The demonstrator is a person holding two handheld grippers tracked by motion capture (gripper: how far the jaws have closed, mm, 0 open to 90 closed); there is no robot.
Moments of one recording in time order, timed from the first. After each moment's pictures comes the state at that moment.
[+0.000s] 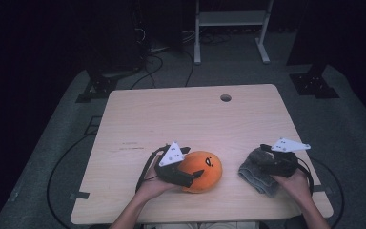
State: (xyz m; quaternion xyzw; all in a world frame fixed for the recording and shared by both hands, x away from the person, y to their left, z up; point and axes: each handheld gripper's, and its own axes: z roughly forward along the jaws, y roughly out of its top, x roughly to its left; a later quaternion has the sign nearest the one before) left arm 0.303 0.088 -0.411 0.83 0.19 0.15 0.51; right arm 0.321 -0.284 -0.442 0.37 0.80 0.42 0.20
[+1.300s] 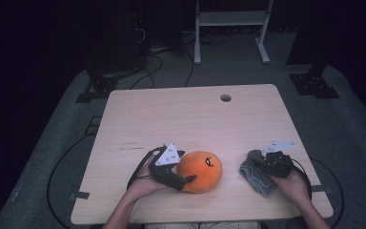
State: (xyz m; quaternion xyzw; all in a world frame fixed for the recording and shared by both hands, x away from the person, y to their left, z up) left arm 0.308 0.104 -0.412 0.87 0.16 0.12 0.45; right arm 0.327 -0.278 -0.459 0.40 0.83 0.33 0.18
